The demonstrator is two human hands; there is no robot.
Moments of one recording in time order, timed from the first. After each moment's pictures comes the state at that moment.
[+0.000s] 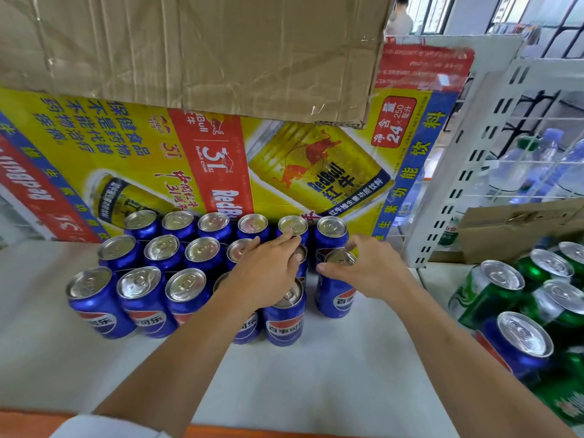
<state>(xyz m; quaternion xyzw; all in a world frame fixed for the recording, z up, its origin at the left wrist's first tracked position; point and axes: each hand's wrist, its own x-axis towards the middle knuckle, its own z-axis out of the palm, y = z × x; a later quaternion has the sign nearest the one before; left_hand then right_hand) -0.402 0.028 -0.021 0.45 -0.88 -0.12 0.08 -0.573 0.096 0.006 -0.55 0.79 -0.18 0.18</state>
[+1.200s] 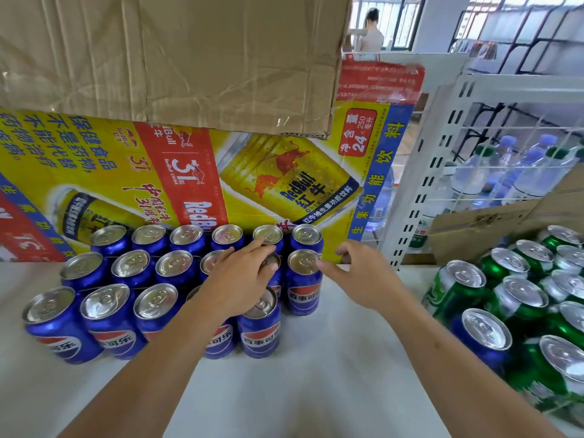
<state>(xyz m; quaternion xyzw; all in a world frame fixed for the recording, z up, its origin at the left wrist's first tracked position) -0.401 0.025 -0.016 0.46 -0.87 -0.16 0.08 -0.603 0.102 -0.014 -0.56 0.78 -0.24 0.14</state>
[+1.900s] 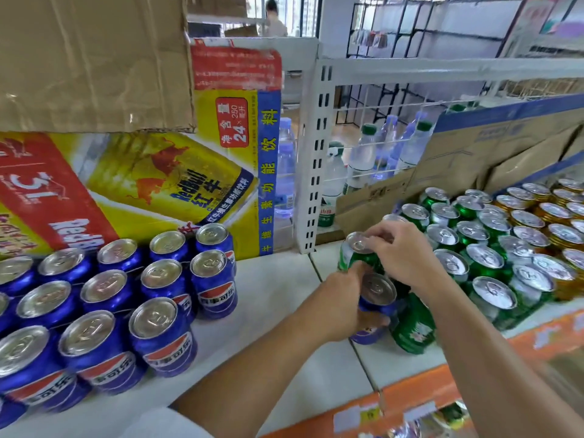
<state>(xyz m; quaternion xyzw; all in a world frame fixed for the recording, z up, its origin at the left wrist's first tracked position) -0.599 0.155 -0.024 0.20 -0.90 -0.38 0.06 -0.730 0.212 0.009 -0.39 0.84 -0.36 0.09</state>
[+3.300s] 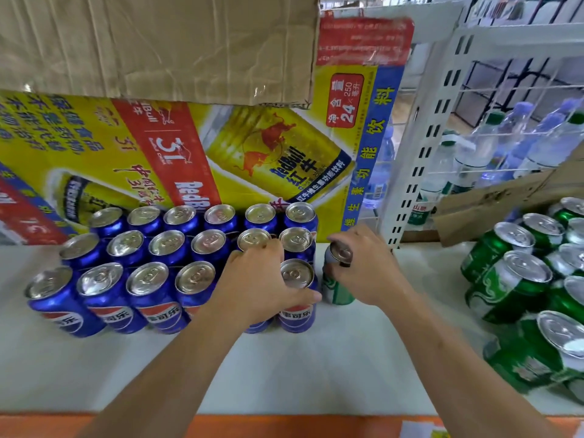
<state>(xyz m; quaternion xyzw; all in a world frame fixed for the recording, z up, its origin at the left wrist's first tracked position) -0.435 0.091 0.004 0.52 -0.84 -0.14 0.05 -0.615 0.126 -0.029 -0.61 0.75 -0.24 0.11</state>
